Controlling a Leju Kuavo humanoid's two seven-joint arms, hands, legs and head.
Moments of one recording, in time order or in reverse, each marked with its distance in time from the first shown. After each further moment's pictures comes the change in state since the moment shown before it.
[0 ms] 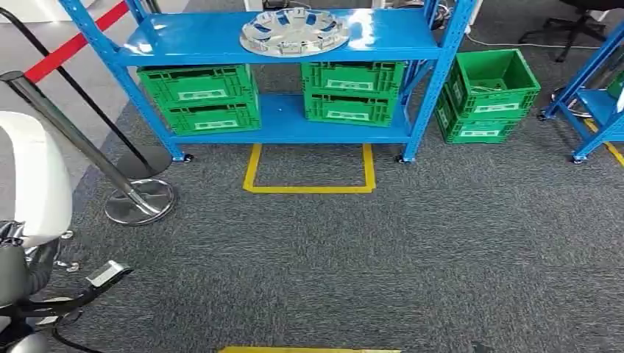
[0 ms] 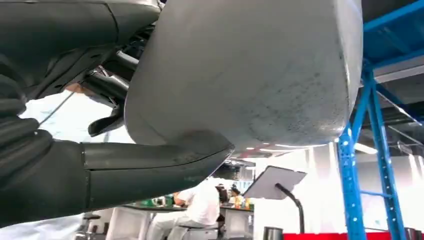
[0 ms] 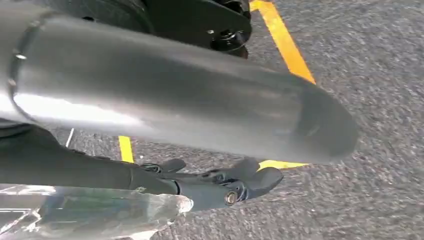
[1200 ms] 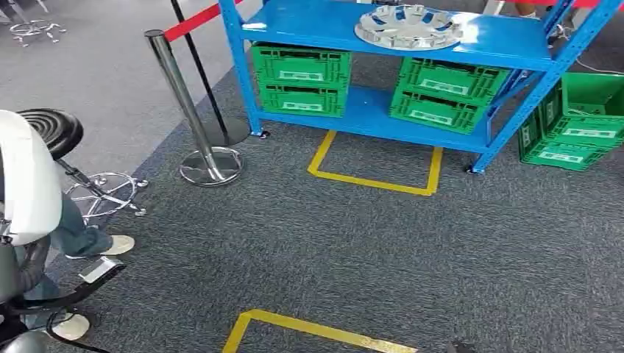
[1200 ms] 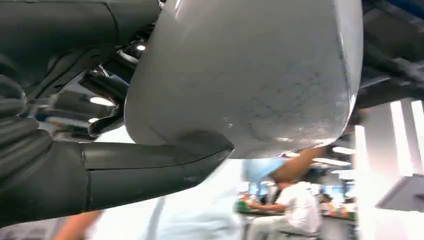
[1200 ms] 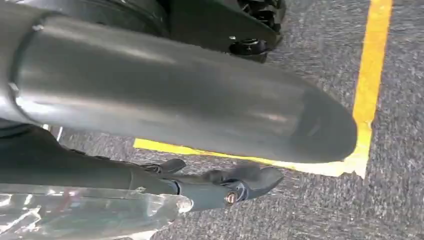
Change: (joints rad) left arm -0.010 0.014 0.002 0.005 0.013 0.000 0.022; right arm 0.011 -0.002 0.093 0.000 0.102 -0.019 -0.003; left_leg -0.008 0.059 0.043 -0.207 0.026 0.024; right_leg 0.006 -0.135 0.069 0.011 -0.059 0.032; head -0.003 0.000
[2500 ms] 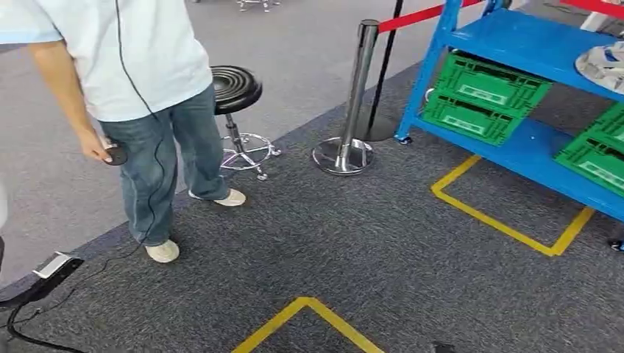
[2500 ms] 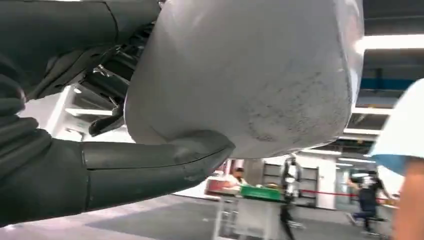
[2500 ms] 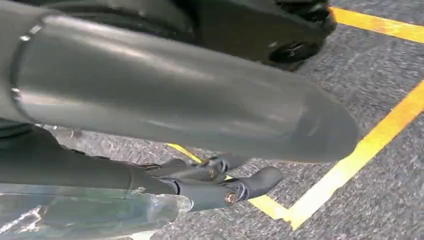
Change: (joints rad) left arm 0.000 0.058 0.126 0.066 0.119 0.000 0.010; right arm -0.005 0.053 0.002 0.000 0.002 -0.040 0.042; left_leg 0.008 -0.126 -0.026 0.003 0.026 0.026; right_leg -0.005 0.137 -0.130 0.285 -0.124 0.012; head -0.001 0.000
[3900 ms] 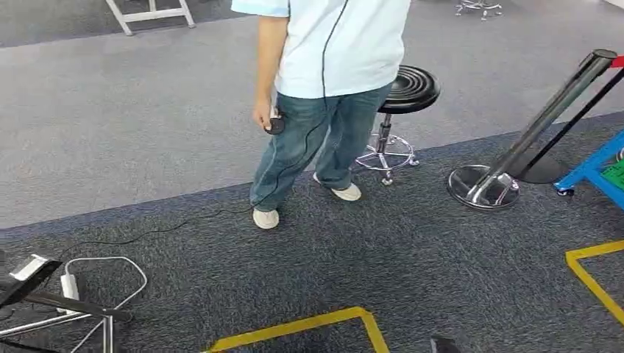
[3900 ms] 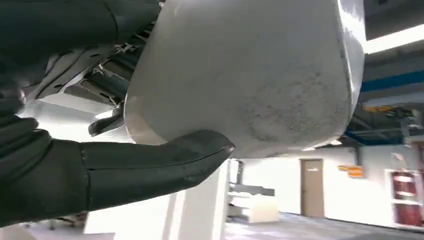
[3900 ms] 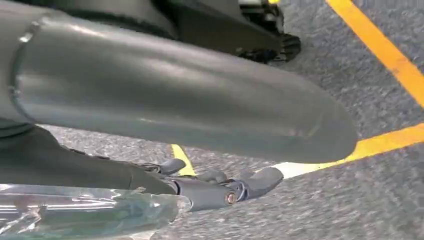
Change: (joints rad) left arm -0.025 0.014 0.070 0.054 0.021 -0.007 -0.042; right arm -0.008 0.011 0.002 -0.002 0.000 0.005 -0.005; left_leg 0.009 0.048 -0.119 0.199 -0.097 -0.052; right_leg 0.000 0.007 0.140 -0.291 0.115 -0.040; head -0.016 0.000
